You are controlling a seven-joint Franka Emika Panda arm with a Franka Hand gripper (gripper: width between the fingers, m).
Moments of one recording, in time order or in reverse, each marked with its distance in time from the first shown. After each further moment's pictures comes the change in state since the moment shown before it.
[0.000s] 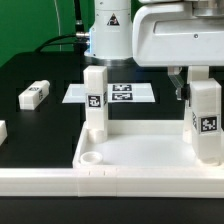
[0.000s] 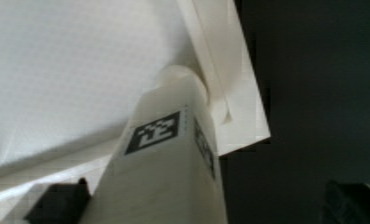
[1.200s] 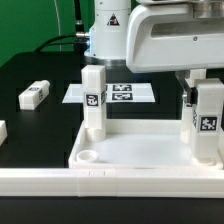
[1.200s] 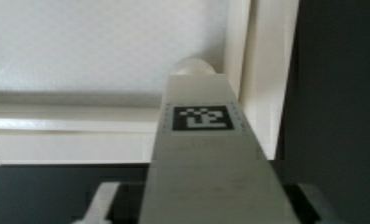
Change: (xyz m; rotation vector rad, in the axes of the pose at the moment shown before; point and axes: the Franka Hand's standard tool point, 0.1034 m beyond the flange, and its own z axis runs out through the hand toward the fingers) arm 0.003 0.009 0.002 -0.031 0.001 -0.270
